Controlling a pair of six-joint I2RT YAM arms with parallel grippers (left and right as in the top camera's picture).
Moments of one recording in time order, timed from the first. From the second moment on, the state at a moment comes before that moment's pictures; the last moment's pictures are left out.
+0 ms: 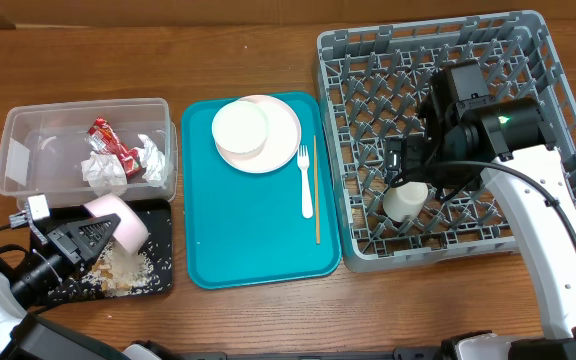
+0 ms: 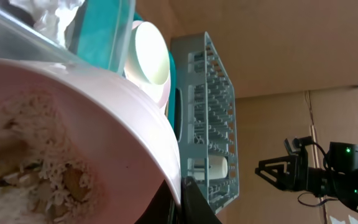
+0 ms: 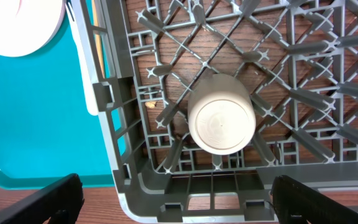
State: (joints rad) left arm 0.99 1.44 0.93 -1.44 1.22 0.66; right arm 0.22 1.52 1.54 -1.37 -0.10 0.28
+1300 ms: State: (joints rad) left arm 0.99 1.44 0.93 -1.57 1.35 0.91; right arm 0.22 1.52 1.54 -1.37 -0.10 0.28
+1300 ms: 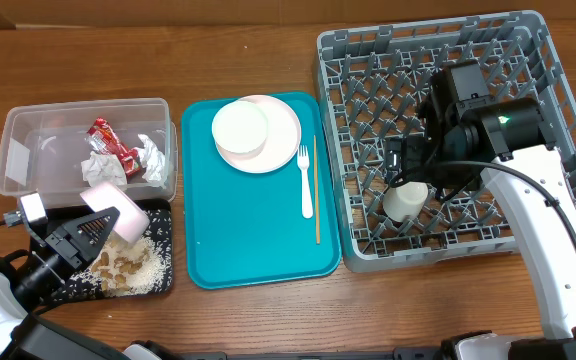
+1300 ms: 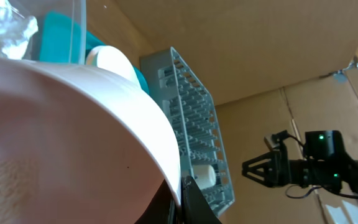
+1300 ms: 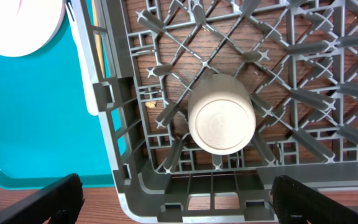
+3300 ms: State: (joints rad) left arm 0.80 1.32 1.11 -1.42 1.21 0.58; right arm 0.22 1.52 1.54 -1.37 -0.10 0.28
